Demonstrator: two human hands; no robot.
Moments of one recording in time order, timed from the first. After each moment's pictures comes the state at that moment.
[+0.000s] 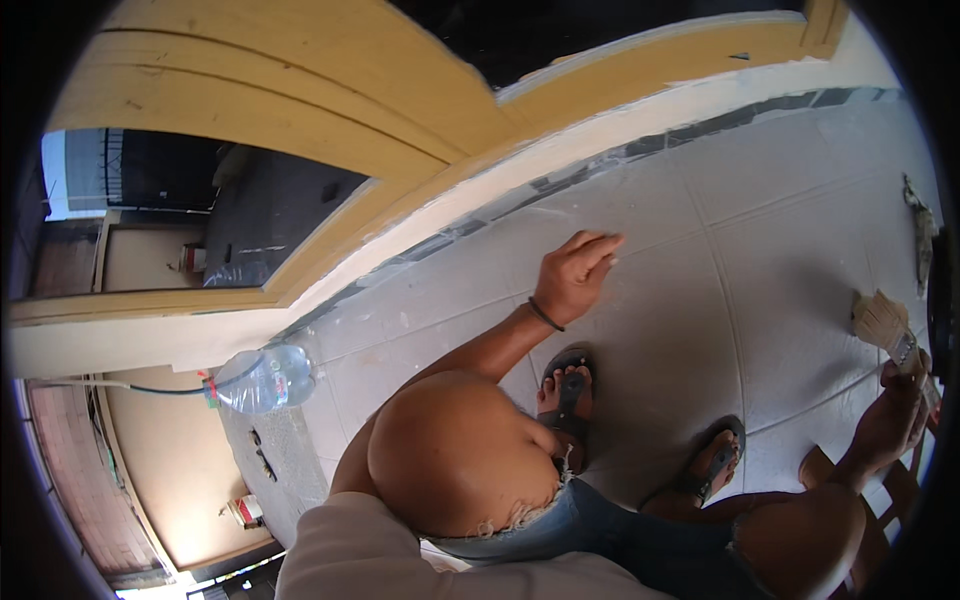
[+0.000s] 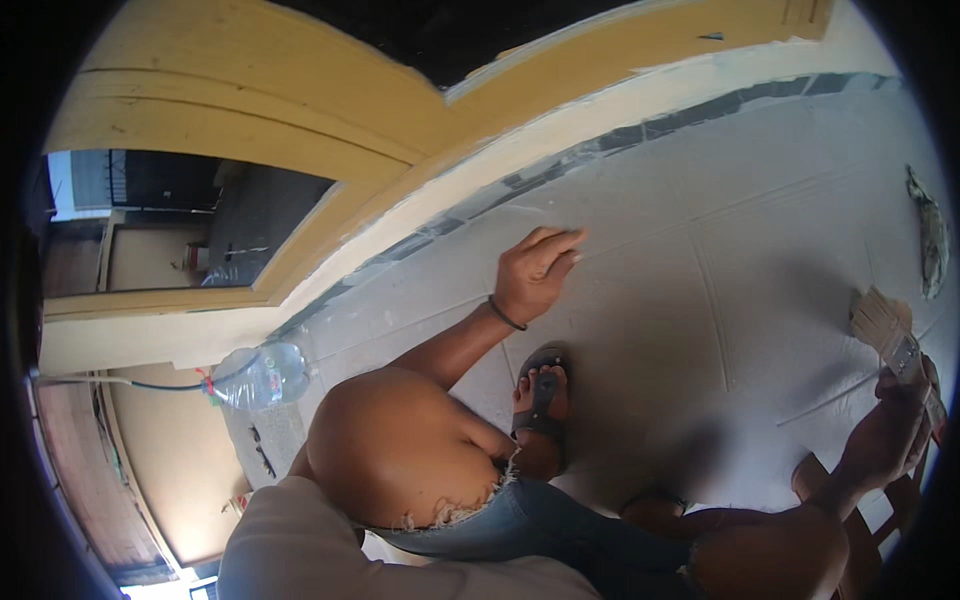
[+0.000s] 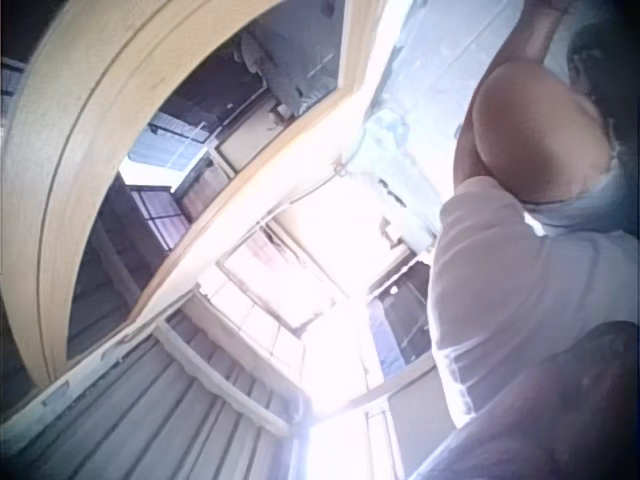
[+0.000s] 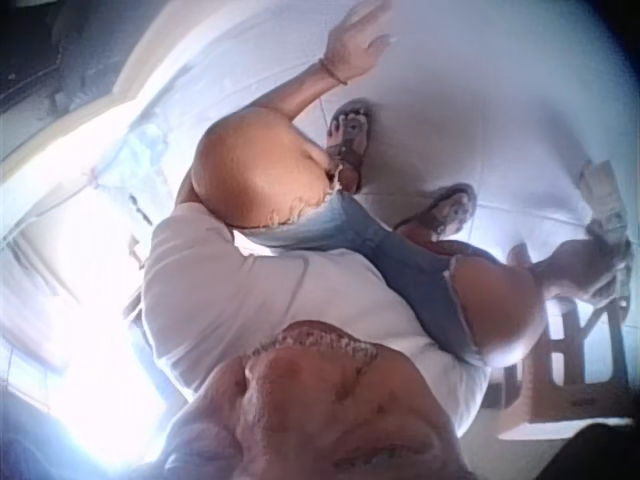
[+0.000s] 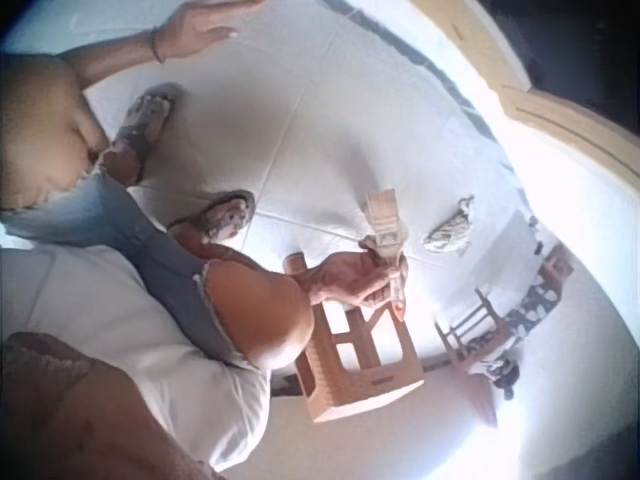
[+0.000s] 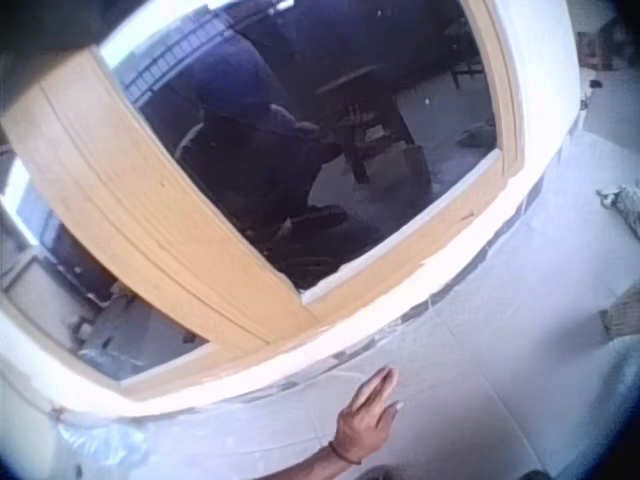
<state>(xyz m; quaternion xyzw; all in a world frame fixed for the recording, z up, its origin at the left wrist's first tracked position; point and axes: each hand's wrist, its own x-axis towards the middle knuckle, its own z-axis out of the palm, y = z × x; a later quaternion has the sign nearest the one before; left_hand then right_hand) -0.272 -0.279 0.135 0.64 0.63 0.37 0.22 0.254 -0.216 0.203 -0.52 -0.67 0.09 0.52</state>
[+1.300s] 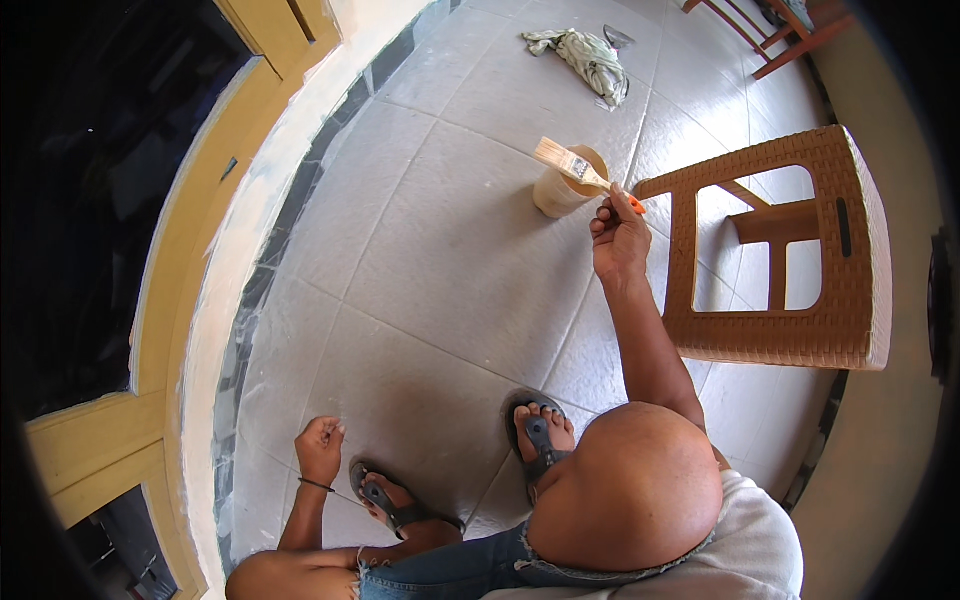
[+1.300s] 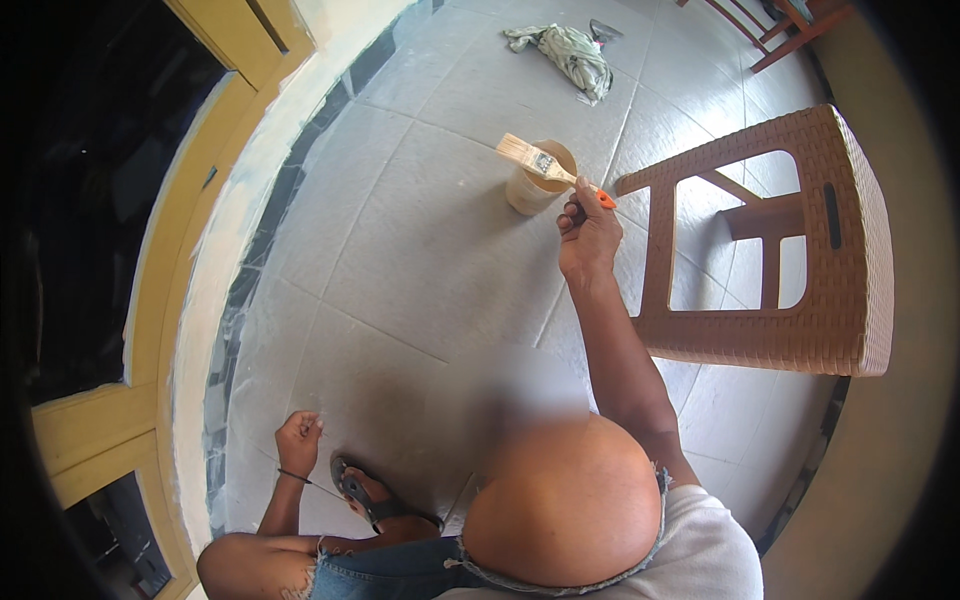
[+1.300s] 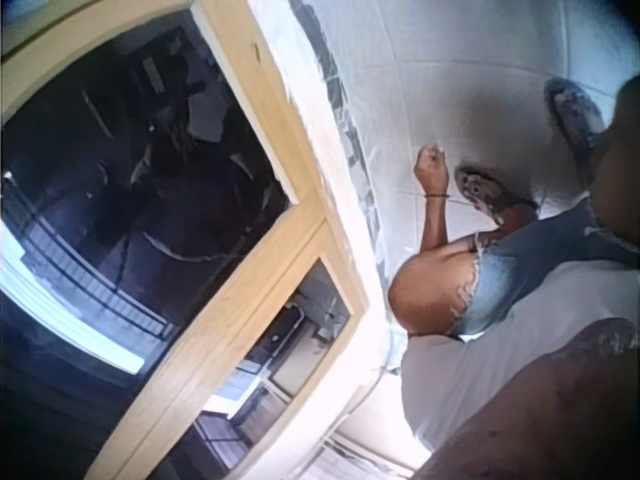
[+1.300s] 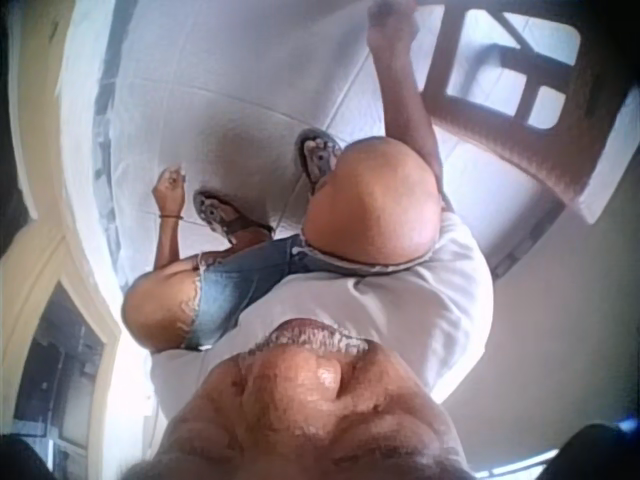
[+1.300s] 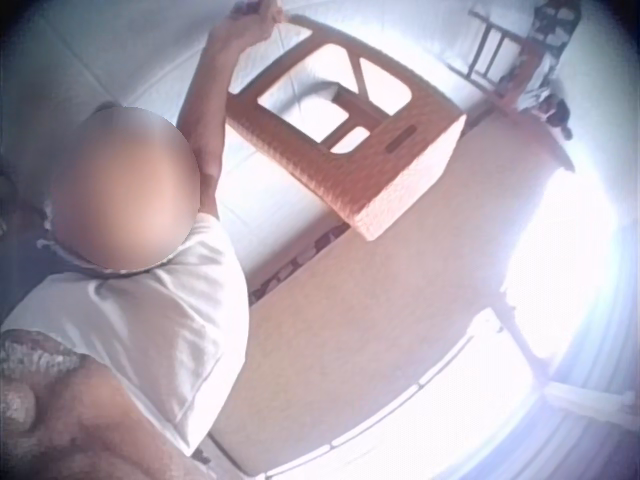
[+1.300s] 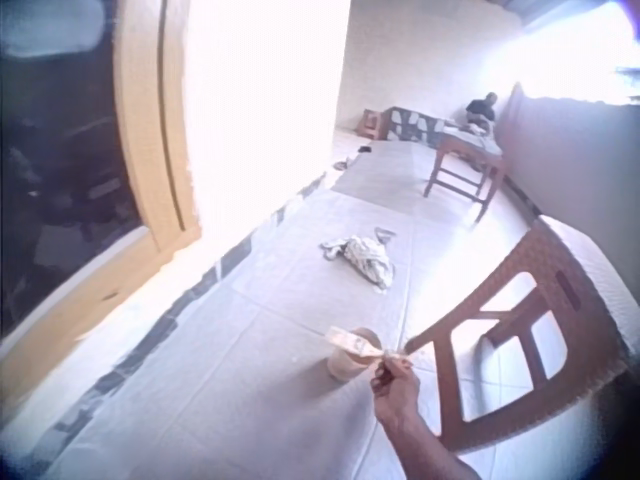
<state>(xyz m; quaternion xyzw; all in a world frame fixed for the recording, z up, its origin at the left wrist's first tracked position) -0.274 -0.324 0.042 0.57 0.68 0.18 0.43 0.300 -0.173 0.102 -0.51 -0.01 0.40 0.77</state>
